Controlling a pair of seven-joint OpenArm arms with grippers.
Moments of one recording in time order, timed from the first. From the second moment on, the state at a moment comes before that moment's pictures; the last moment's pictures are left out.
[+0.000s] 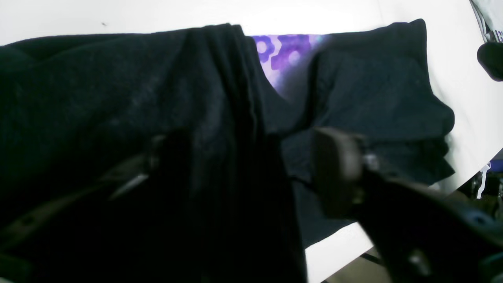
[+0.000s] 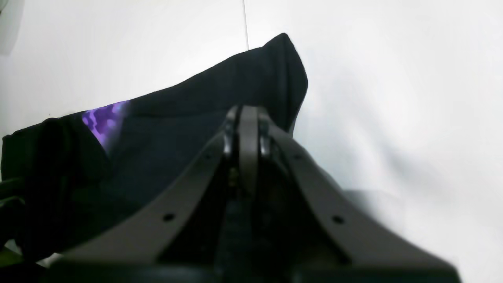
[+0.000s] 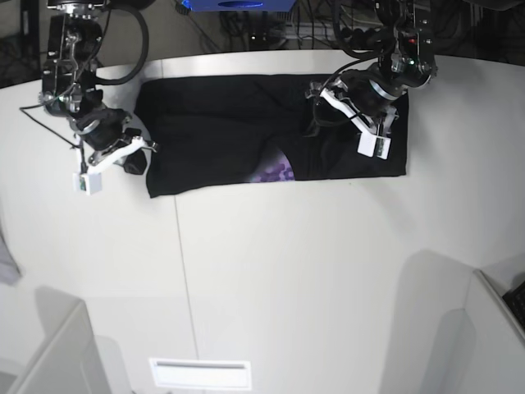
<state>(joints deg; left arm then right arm) 25.8 -6.8 -6.1 110.2 -33.3 -15.5 46.9 -16.3 14.3 9.5 107.2 39.1 0.5 -50.9</state>
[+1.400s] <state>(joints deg) 23.5 -6.8 -27.7 108.2 -28.6 -15.9 41.2 -16.2 16.6 9.4 99.4 58.6 3.8 -56.3</state>
